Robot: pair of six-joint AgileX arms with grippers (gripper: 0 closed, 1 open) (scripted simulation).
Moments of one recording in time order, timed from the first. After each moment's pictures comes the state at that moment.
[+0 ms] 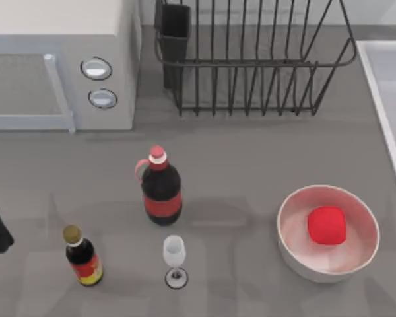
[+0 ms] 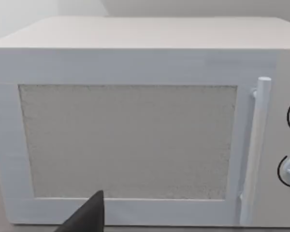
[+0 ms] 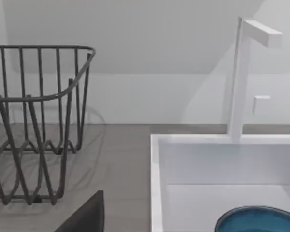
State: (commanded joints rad) left arm 0.00 0.00 0.00 0.00 0.00 0.00; right arm 0.00 0.00 0.00 0.00 0.00 0.00
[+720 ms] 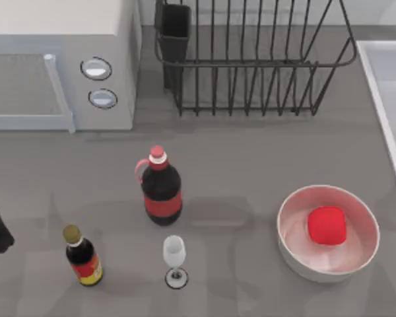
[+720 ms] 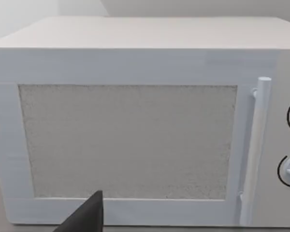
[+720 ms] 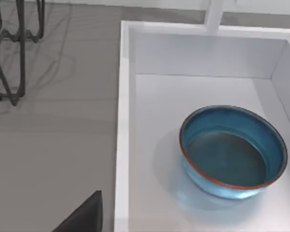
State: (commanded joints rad) left arm 0.00 0.00 0.00 0.00 0.00 0.00; right arm -0.04 0.49 0.37 -0.26 0.03 -0.07
